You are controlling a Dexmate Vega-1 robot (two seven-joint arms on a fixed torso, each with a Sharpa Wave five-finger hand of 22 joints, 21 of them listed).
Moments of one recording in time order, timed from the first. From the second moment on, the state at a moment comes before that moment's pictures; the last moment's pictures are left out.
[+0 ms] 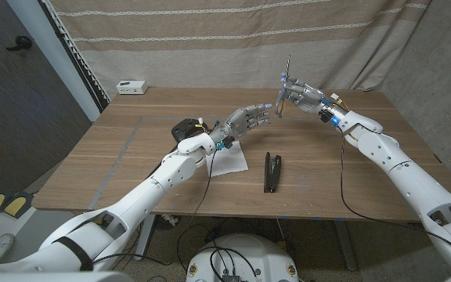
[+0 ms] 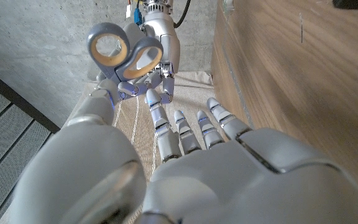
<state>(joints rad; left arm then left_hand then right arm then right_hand) 0.68 0.34 0.61 -1.36 -0.75 -0.05 -0.38 0.67 -0.19 0.53 -0.18 0.23 0.72 -0.11 0.27 0.22 0.28 -0.16 0.20 0.20 0.17 -0.04 0.18 0.18 0.27 -0.04 0.20 0.18 -0.69 -0.58 -0.29 -1.33 1.05 -0.02 0.70 1.39 0.11 0.02 -0.11 0.29 0.92 -0.17 0.21 0.32 1.02 -0.18 0.23 0.34 1.01 -0.05 0.36 0.55 -0.04 -0.04 1.48 0.17</state>
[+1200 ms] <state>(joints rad) 0.65 0.31 0.63 -1.31 -0.74 -0.04 -0.42 0.69 -0.19 0.49 -0.17 0.23 0.72 -0.11 0.26 0.21 0.28 -0.16 0.21 0.20 0.17 -0.04 0.18 0.18 0.27 -0.04 0.20 0.18 -0.66 -0.56 -0.31 -1.29 1.03 -0.02 0.71 1.39 0.11 0.02 -0.11 0.29 0.92 -0.17 0.21 0.32 1.03 -0.19 0.24 0.34 1.01 -0.05 0.36 0.55 -0.04 -0.03 1.47 0.17</state>
